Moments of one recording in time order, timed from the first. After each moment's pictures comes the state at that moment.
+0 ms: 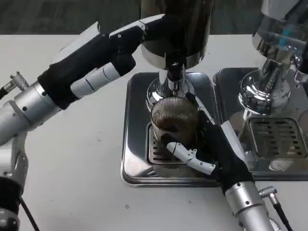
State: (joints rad) left arm -0.60 0.42 0.04 0.71 -0.33 -0.78 -0.96; right arm -0.11 -0.06 0.20 0.46 -0.28 -0.43 -0.11
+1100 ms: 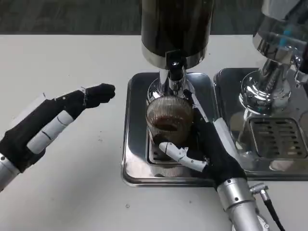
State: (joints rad) left arm -0.28 0.50 0.16 0.74 -0.27 -0.73 -0.86; right arm -0.15 -0.03 0.23 0.48 -0.39 -0.37 -0.21
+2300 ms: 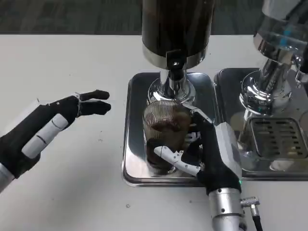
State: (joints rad) left arm -0.24 0.50 0.18 0.72 -0.27 -0.70 -0.86; right arm -0.12 0.03 0.31 0.50 -0.53 -0.34 -0.55
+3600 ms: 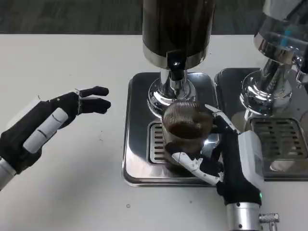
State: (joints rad) left arm -0.29 0.50 0.18 0.79 -0.27 -0.70 -0.86; right arm -0.03 -0.05 0.31 0.47 -0.60 -0.45 -0.72
